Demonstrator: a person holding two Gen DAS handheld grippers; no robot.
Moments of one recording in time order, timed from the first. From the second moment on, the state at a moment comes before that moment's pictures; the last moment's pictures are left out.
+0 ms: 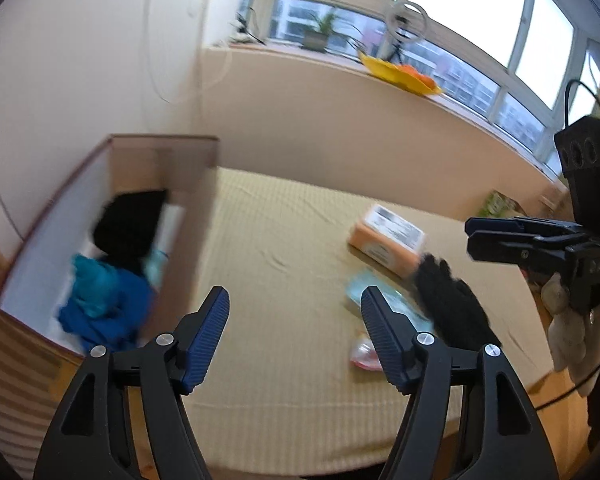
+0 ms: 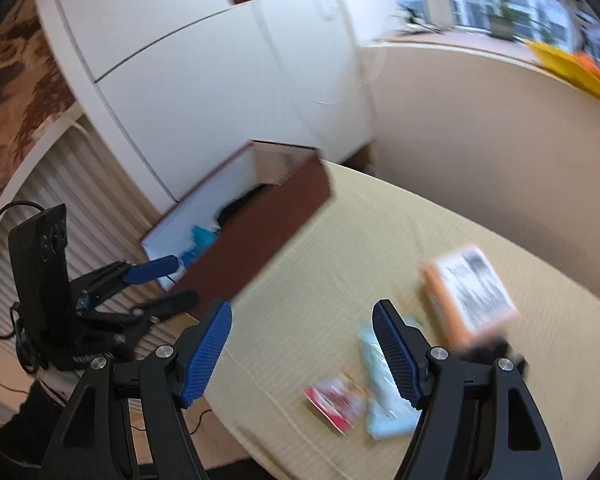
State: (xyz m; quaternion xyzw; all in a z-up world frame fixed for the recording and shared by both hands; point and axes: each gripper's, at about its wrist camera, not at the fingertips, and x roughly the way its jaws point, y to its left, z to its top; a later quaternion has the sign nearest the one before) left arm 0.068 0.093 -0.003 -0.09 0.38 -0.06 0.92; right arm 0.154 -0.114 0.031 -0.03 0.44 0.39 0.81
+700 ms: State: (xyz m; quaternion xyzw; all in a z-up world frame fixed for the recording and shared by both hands) left arm 0.081 -0.094 -0.068 -0.09 0.48 -0.20 0.85; right arm 0.170 -0.287 -0.078 0.02 0.55 0.26 0.79
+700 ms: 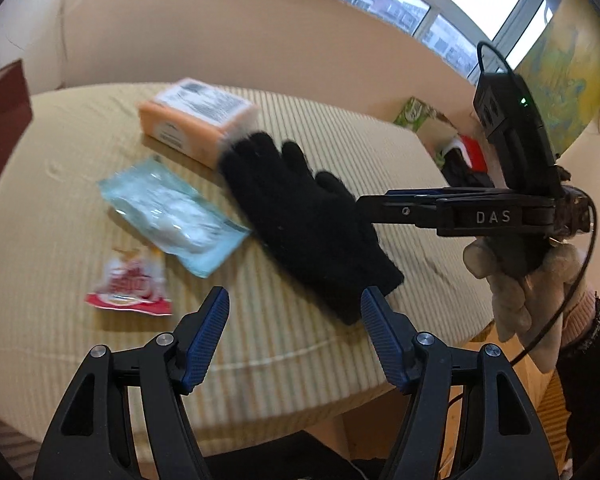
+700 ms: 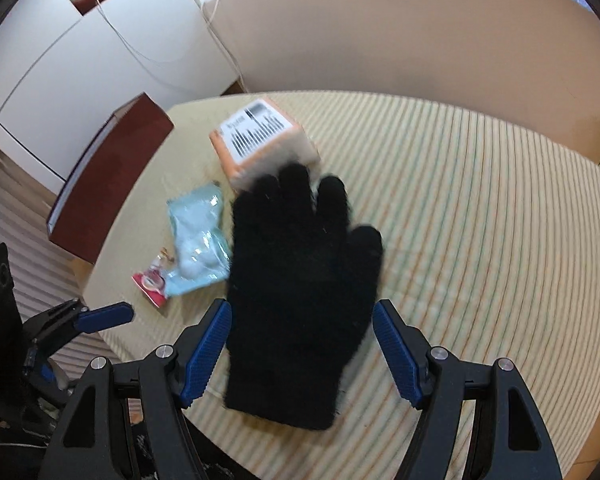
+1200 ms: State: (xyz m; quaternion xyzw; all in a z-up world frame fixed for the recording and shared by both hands) left arm 0.107 -0.119 -0.098 -0.11 0.51 -0.20 0.83; right arm 0.183 -0.300 -0.114 0.06 0.58 0.29 0.75
